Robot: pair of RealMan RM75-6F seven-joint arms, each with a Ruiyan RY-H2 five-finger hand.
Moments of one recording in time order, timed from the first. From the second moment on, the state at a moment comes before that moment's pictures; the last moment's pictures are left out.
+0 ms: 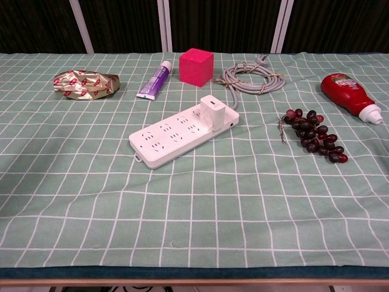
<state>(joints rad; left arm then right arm) -0.09 -1.14 -0.03 -1.64 1.64 1.51 0.05 0.06 -1.16 0.07 -1.60 -1.52 1.50 -0.06</state>
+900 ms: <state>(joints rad) -0.51 -1.39 -0.15 -1.82 1.30 0.95 0.62 0.31 -1.13 0.22 -1.92 -1.28 1.23 -0.50</state>
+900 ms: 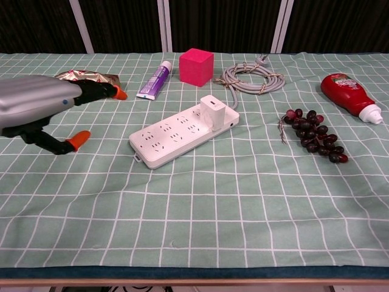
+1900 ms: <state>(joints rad) -0.67 -1.59 -0.13 -1.63 1.11 0.87 0.66 0.70 -1.34 0.31 -1.91 -0.79 1.11 -0.91</state>
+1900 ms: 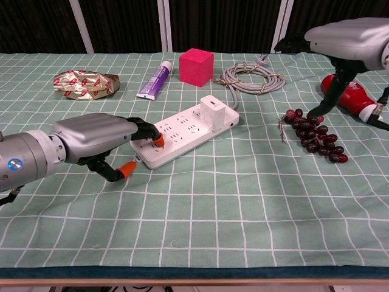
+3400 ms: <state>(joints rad) -0.71 -1.62 -0.05 -1.56 1.11 0.90 0.57 1.05 -1.65 0.23 -1.37 -0.87 0.85 -0.80</state>
